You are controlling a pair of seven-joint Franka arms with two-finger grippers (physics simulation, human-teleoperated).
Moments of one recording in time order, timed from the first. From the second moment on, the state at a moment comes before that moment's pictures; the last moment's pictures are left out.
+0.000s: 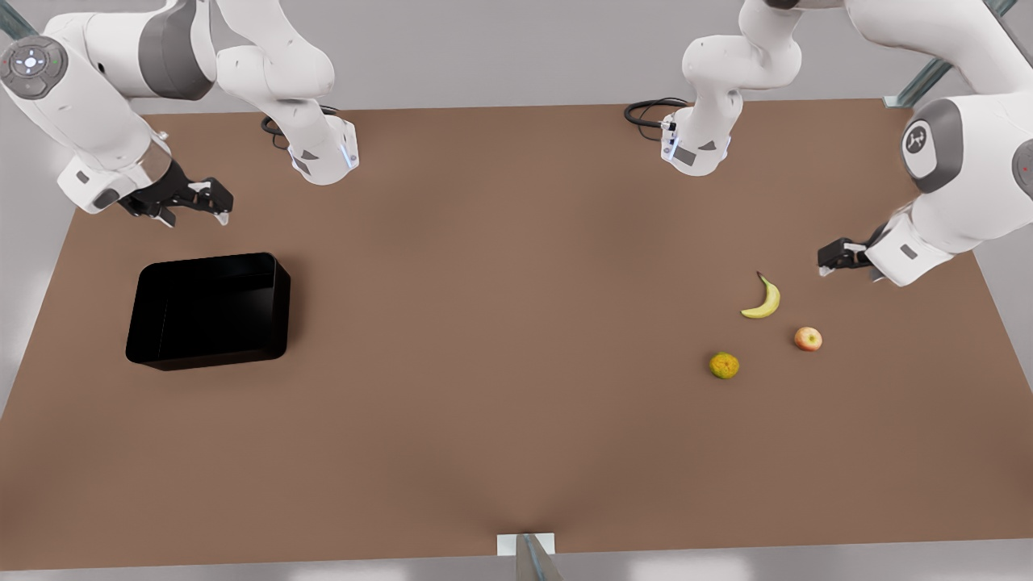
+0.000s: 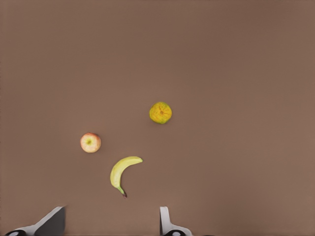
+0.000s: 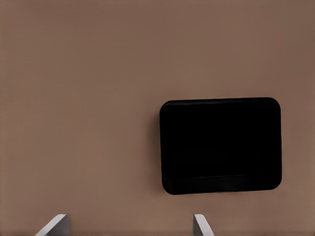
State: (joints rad) left arm -0.06 0.13 0.12 -1.50 -0.01 1.53 0.18; right arm -0.03 -0.27 0.06 -1.87 -0.03 1.58 -0.02
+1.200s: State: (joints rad) left arm 0.23 0.73 0.35 -1.71 -1.17 1.63 -0.78; right arm -0.67 0.39 0.06 -1.97 -0.08 2.24 -0.74
